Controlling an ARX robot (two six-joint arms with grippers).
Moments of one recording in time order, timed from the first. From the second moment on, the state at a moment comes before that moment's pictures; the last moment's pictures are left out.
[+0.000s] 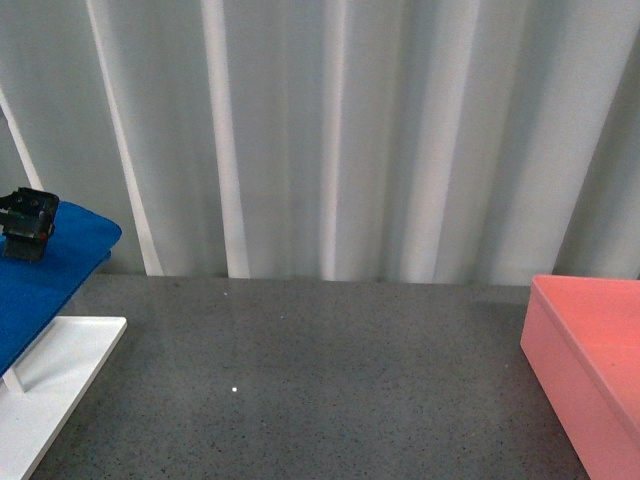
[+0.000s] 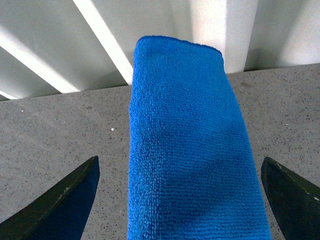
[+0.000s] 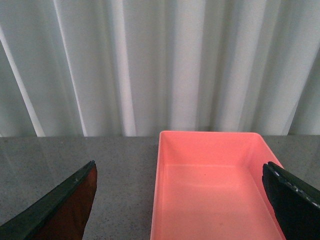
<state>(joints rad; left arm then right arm) 0.16 1.89 1.10 0.29 -0.03 0.29 0.00 0.00 0.02 0.00 0.00 0.00</state>
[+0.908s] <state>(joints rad) 0.19 1.96 1.08 0.24 -0.02 0.18 0.00 0.00 0.02 0.00 0.00 0.00</state>
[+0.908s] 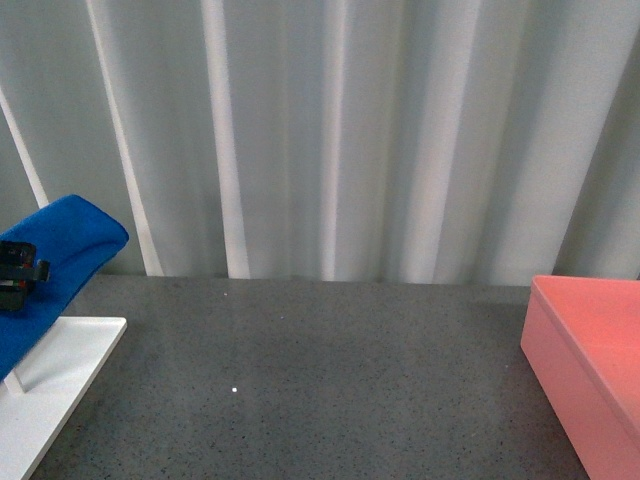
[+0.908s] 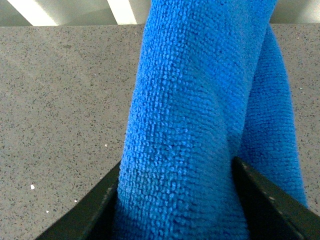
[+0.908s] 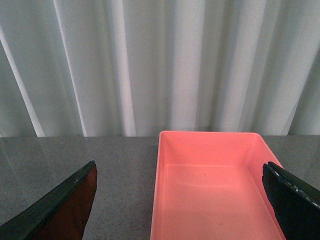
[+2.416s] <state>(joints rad) -0.43 1.61 0.95 0.58 0.35 -0.41 0.00 0.00 0.02 0.00 0.00 0.00</state>
